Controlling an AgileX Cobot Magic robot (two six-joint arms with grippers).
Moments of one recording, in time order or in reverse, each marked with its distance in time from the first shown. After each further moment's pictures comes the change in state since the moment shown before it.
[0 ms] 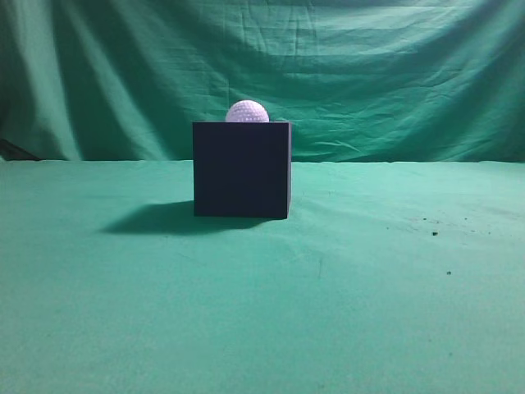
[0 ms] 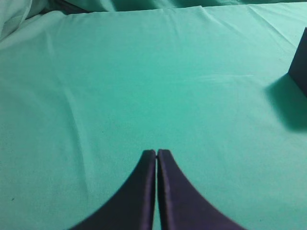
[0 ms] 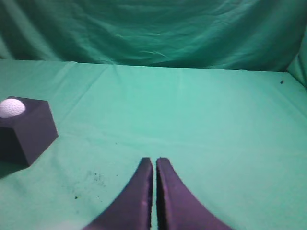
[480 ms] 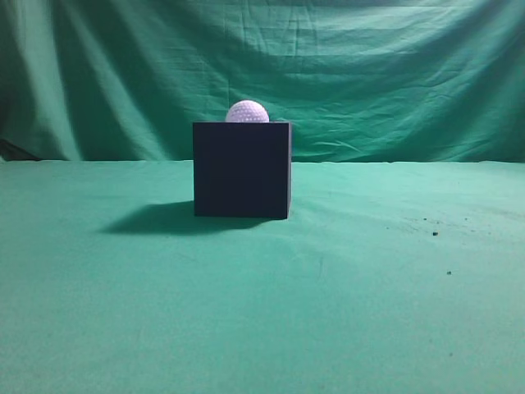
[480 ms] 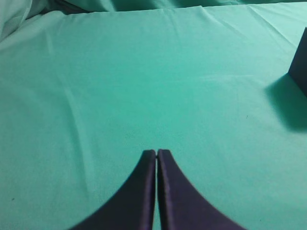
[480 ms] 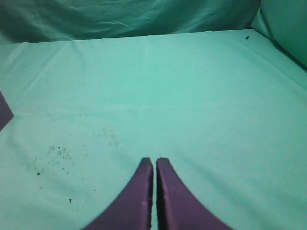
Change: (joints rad) left arm 0.000 0.000 0.000 0.000 0.000 0.000; right arm -0.138 -0.078 0.157 0.057 -0.018 -0.003
